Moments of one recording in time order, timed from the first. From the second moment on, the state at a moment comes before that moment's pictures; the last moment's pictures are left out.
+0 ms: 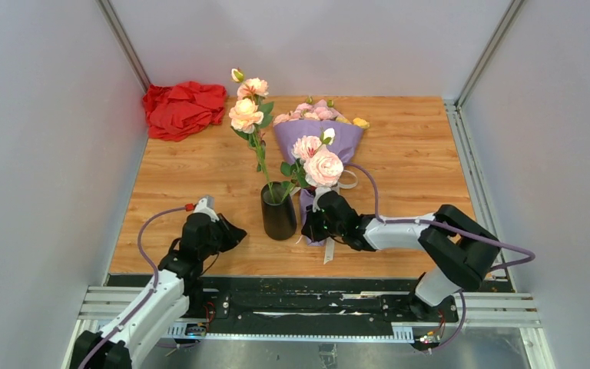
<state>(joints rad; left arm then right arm) -0.31 0.59 0.09 -0.07 0.14 -0.77 0.88 1.53 0.61 0.27 -0.06 0.46</state>
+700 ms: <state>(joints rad) -0.40 0.78 0.14 0.01 0.05 -0.76 0.91 1.69 0.68 0.39 -0.08 0.50</state>
